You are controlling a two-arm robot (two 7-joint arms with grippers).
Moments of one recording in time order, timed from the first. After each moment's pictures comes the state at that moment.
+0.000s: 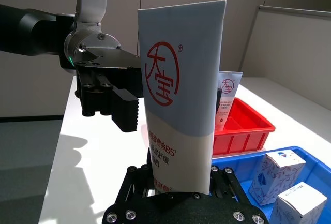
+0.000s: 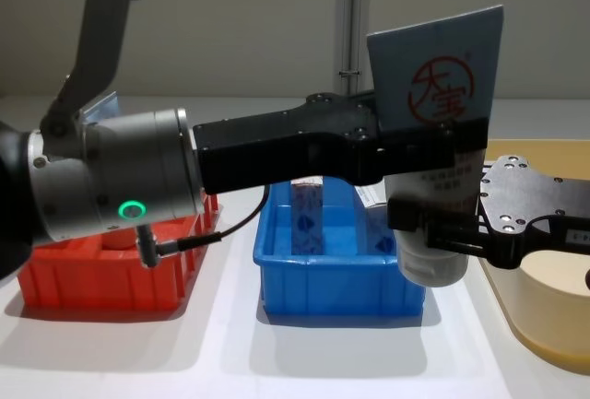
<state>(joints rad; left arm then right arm) -0.41 0.41 0.58 -1.32 -0.60 -0.10 -0.91 0.36 0.51 -0.56 -1.25 0.53 -0.27 0.90</state>
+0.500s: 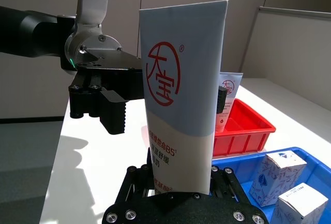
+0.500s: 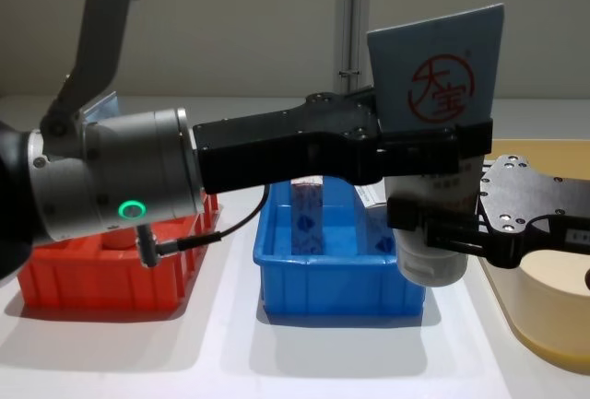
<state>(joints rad) -0.41 0.41 0.58 -1.32 -0.60 -0.10 -0.91 0.35 0.51 -0.56 -1.25 0.53 -0.28 0.90</state>
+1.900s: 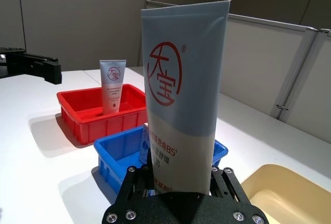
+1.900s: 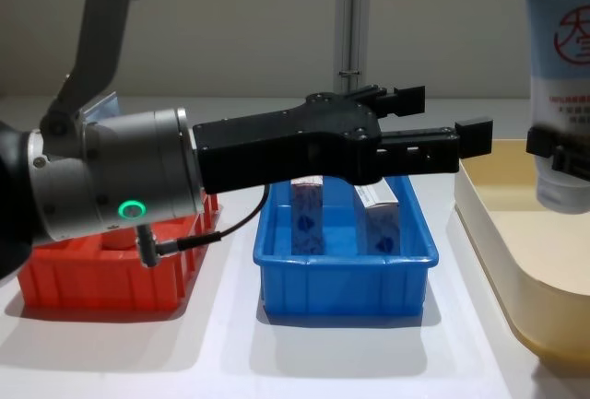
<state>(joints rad) -0.41 0.41 0.58 -1.32 -0.60 -0.10 -0.91 0.23 0.56 -0.35 -1.30 0.49 -0.27 0.61</state>
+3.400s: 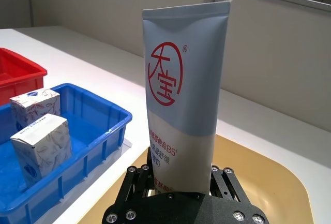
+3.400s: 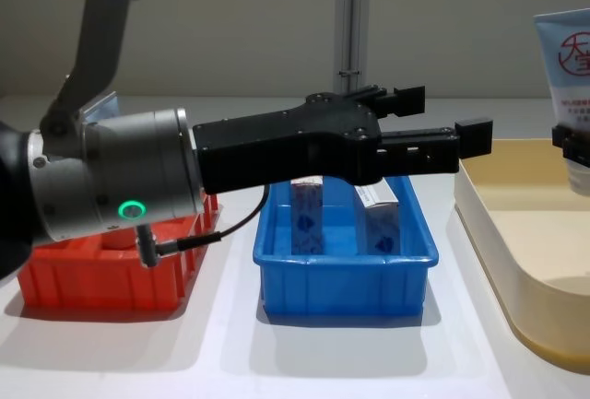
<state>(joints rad) -0.41 0.41 0.58 -1.32 -0.60 -0.10 -0.91 0.42 0.38 -0.28 -0.99 0.24 -0.20 0.35</state>
